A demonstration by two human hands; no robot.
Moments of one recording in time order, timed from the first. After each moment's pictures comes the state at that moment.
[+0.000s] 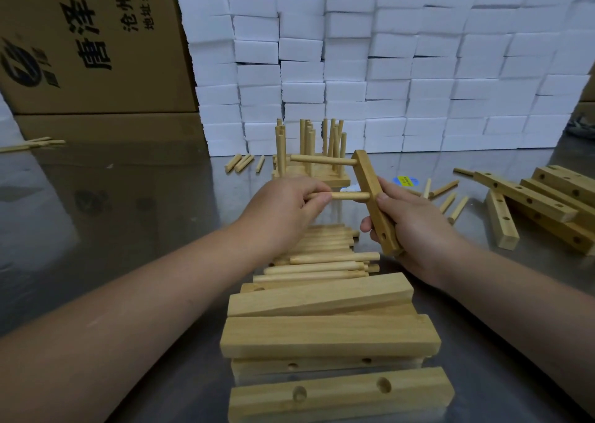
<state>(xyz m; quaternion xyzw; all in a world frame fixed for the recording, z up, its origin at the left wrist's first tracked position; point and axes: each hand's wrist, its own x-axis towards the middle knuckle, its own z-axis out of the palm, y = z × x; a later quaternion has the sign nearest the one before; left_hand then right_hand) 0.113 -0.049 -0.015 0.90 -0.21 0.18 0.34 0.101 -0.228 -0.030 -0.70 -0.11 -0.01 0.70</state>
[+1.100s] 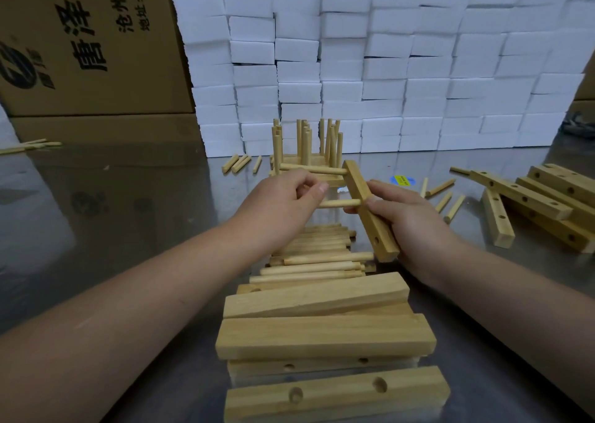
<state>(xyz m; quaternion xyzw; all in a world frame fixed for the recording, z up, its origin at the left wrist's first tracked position) 0.109 -0.050 -0.008 0.90 -0.18 0.15 0.37 0.097 -0.225 -0.024 -0.73 -0.06 -0.03 0.68</state>
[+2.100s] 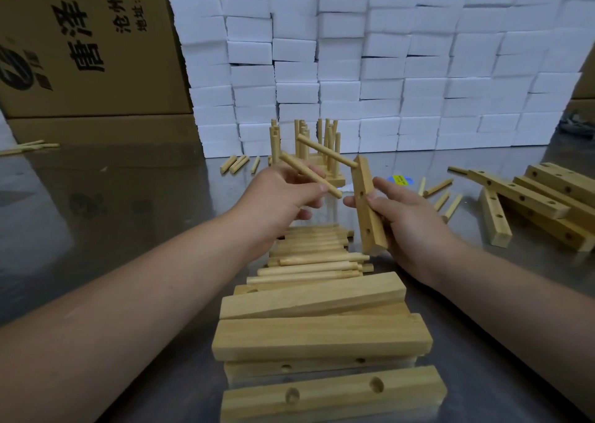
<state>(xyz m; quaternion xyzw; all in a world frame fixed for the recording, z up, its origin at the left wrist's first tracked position) 0.110 -0.056 -0.001 0.74 -0.14 0.05 0.66 0.106 -0.228 -0.034 -0.67 -0.04 -0.03 0.74</state>
